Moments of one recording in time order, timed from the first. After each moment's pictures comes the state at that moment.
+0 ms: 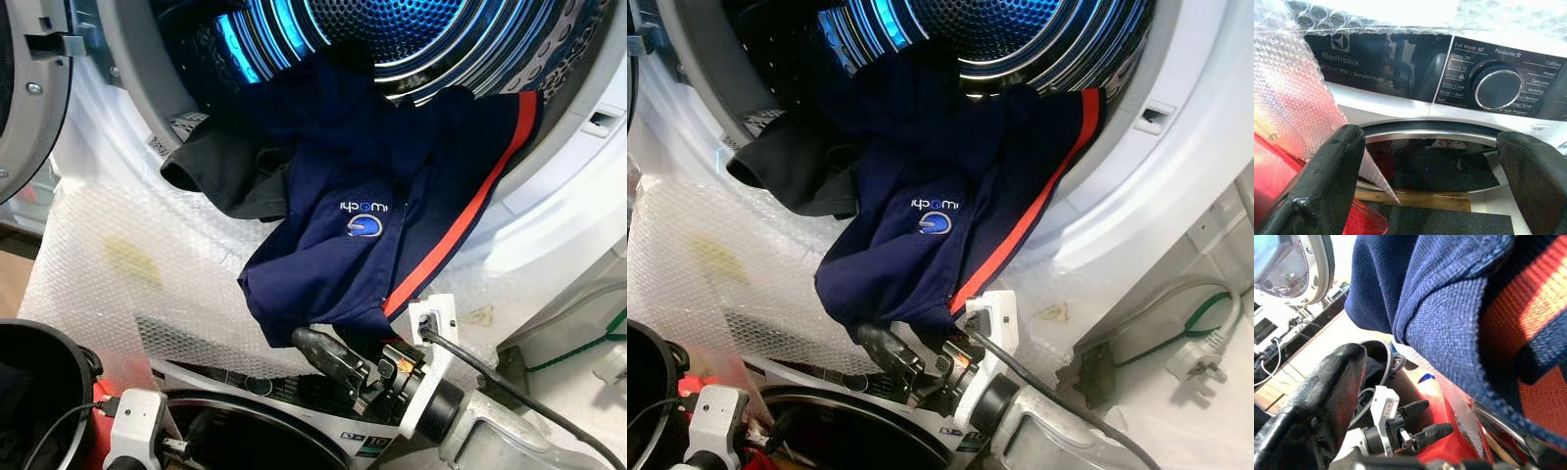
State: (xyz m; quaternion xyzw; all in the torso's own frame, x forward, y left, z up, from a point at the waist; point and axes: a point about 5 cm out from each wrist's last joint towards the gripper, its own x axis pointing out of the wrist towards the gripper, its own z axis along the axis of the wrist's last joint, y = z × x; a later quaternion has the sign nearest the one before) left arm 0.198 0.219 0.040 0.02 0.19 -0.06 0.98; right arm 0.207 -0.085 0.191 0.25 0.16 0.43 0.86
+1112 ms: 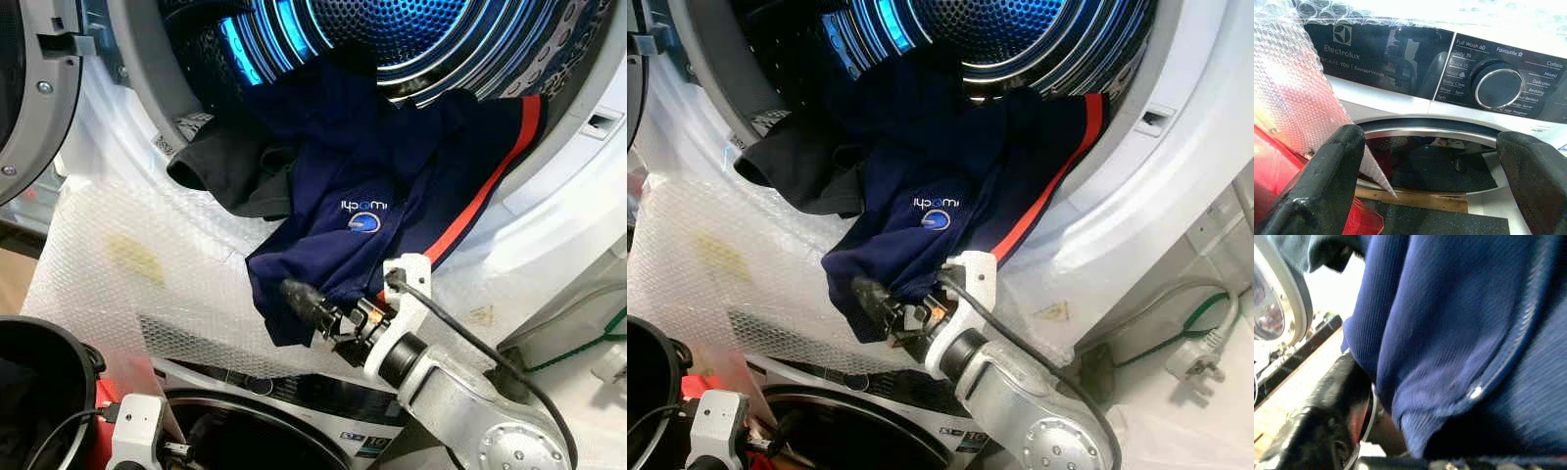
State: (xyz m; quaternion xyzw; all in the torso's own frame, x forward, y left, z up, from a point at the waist) left arm 0.196 0.215 0.037 0.01 0.19 -0.04 0.98; right arm 0.245 -0.063 0.207 0.28 0.12 0.37 0.88
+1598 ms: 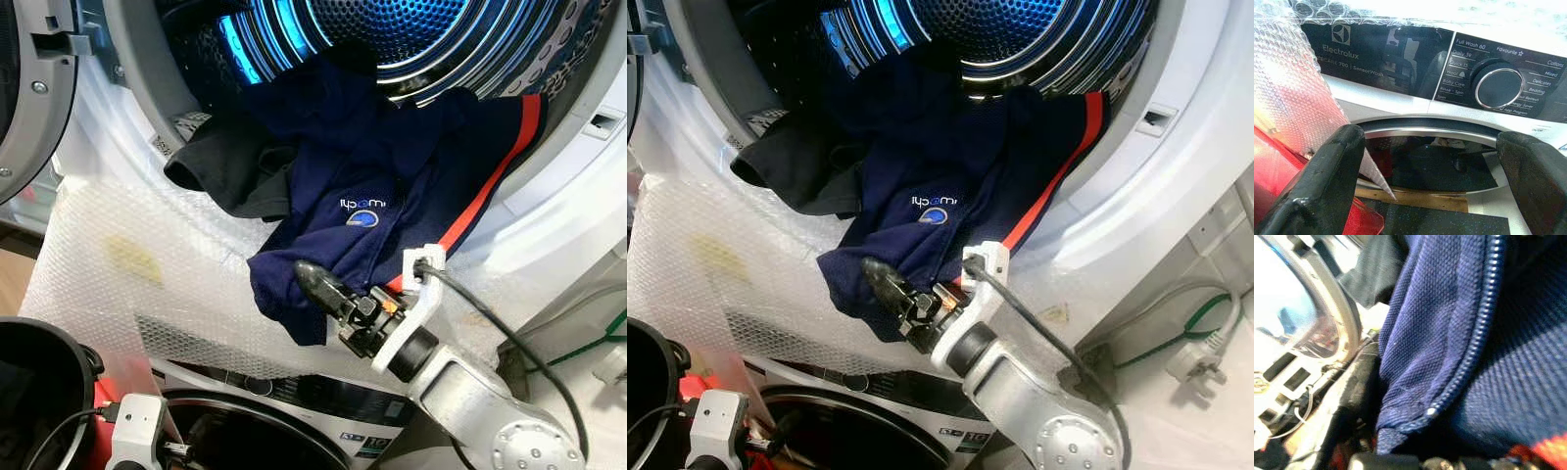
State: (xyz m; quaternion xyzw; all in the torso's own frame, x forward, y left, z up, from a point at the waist) left arm 0.196 0.215 0.037 0.01 0.19 -0.04 0.98; right arm 0.238 -0.067 0.222 0.35 0.09 0.44 0.82
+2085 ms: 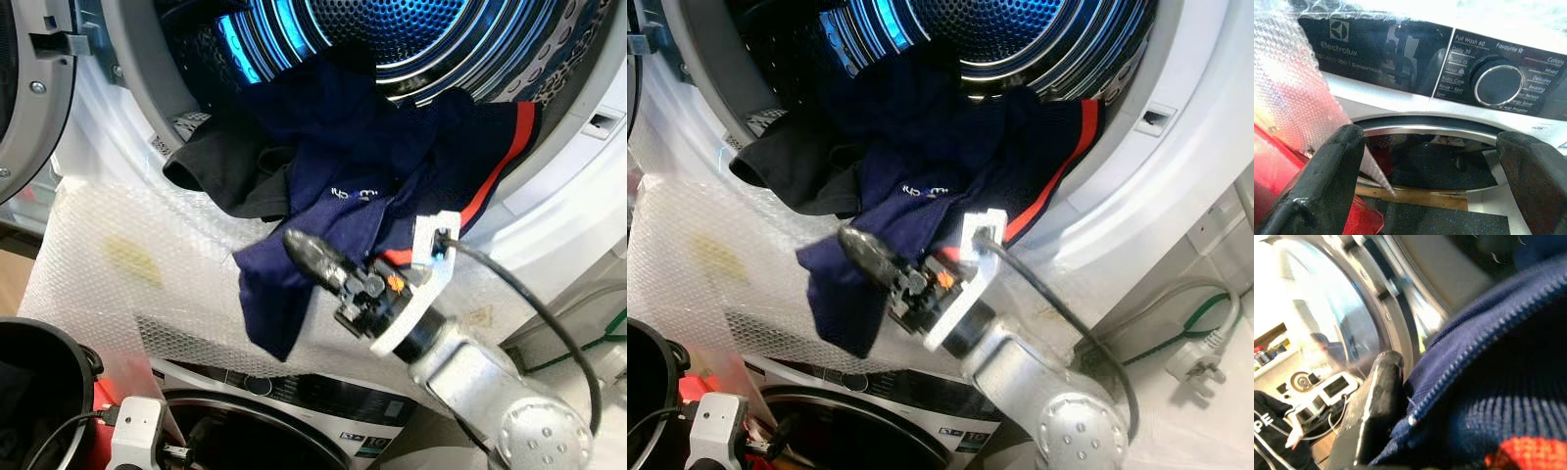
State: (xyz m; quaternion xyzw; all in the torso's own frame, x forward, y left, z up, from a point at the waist) left arm 0.195 0.214 0.036 0.00 0.19 -0.04 0.98; right arm 0.252 -0.046 0.277 0.34 -0.01 0.53 0.78
